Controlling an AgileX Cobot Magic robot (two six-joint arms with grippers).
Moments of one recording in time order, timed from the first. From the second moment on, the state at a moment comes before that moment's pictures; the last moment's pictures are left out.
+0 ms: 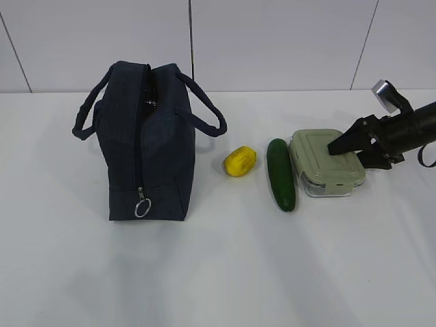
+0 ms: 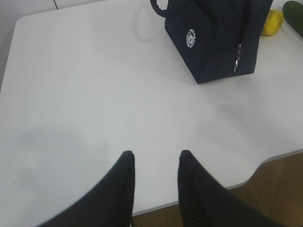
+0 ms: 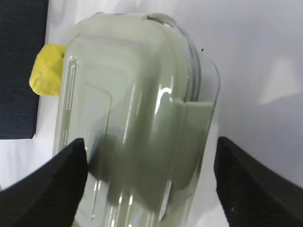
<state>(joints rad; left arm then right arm) -0.01 0.01 -0.52 -0.15 1.11 0.18 -0.24 2.38 -1.70 1.00 1.20 -0.94</state>
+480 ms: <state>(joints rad) -0.01 0.01 -0.52 -0.15 1.11 0.18 -0.22 2.41 -1.70 1.04 1.21 -0.94</state>
